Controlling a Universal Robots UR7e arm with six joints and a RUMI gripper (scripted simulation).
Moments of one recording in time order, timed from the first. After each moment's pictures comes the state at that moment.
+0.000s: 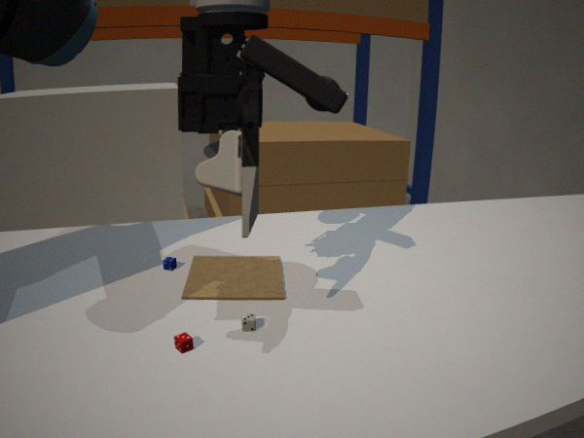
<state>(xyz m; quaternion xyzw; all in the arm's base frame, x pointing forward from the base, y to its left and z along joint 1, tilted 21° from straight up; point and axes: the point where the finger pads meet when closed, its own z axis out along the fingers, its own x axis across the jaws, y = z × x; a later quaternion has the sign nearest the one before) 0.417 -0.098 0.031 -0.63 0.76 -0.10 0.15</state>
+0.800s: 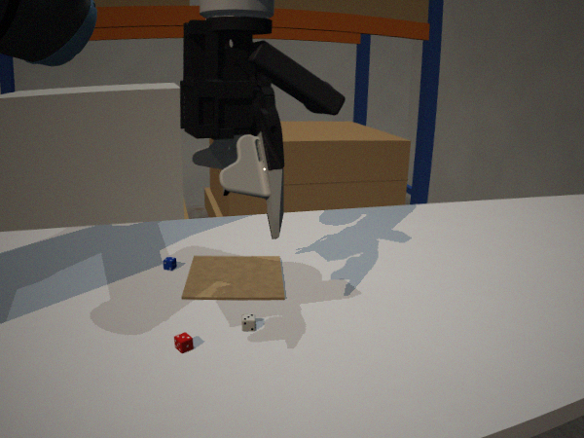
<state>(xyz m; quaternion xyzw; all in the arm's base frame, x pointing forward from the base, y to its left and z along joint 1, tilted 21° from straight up) 0.422 -0.094 0.028 -0.74 0.65 -0.13 0.13</state>
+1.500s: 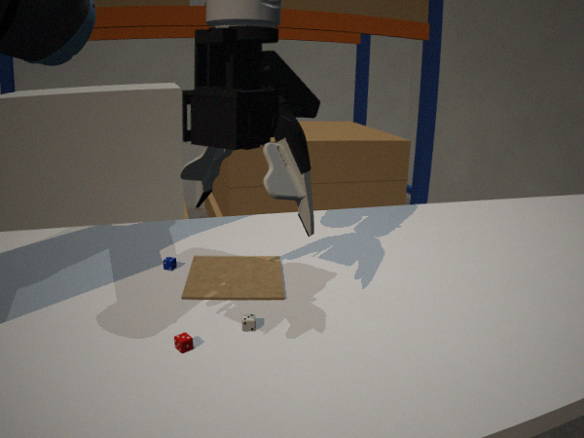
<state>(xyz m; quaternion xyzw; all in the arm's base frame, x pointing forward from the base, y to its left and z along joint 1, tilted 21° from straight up) 0.428 -0.088 0.021 -0.89 0.42 -0.16 0.09</state>
